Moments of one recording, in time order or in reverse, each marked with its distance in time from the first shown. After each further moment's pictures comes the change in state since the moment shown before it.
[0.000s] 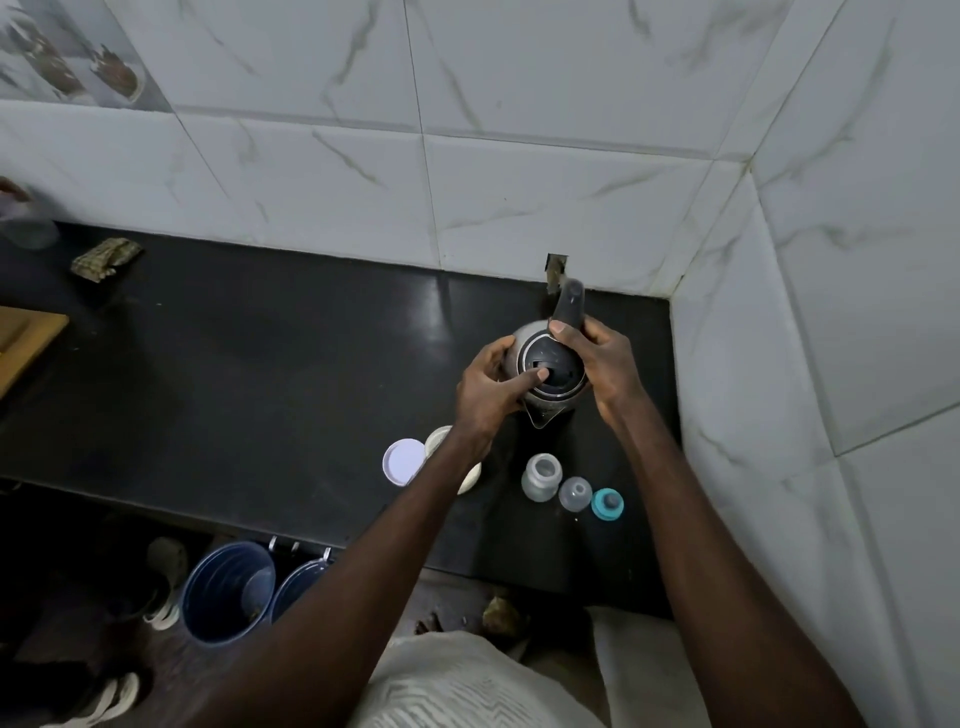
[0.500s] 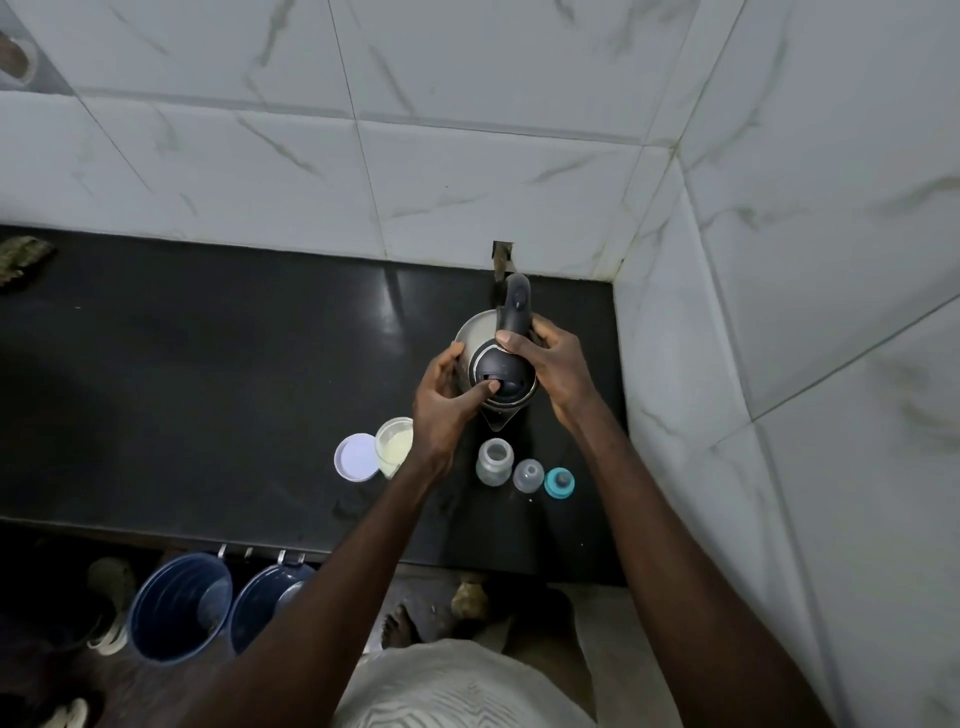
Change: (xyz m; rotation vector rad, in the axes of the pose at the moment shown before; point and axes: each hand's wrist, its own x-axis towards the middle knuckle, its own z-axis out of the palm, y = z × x) left_hand -0.020 -0.035 0.007 -0.087 0.012 0.054; right_hand -0.026 0.002 -0.011 -0.028 -0.035 -0.033
